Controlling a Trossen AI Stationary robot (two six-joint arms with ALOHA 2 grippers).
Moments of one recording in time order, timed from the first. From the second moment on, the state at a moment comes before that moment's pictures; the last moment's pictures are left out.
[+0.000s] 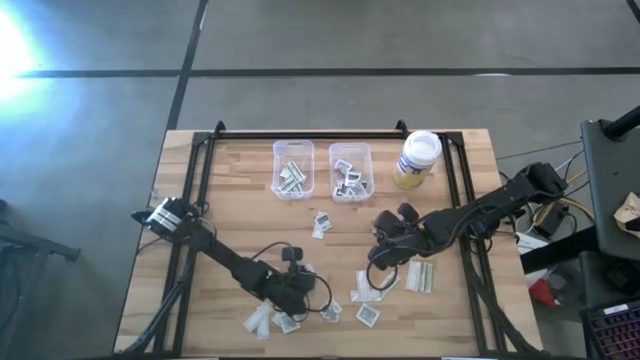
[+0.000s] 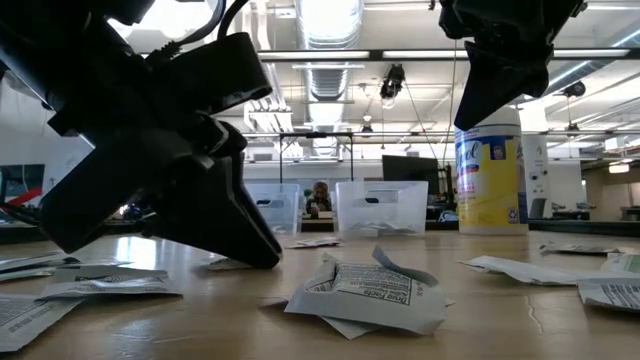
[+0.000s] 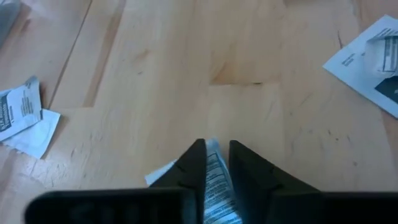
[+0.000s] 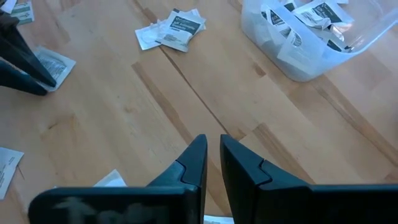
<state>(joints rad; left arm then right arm) -0.54 1.94 1.01 -0.05 -0.58 -0.39 0.39 1.44 1.01 -0.75 0.51 0.95</state>
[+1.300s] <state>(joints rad) -0.58 1.74 1.01 -0.14 -0.60 -0.29 0.49 1.51 1.01 -0.50 0.49 0.76</state>
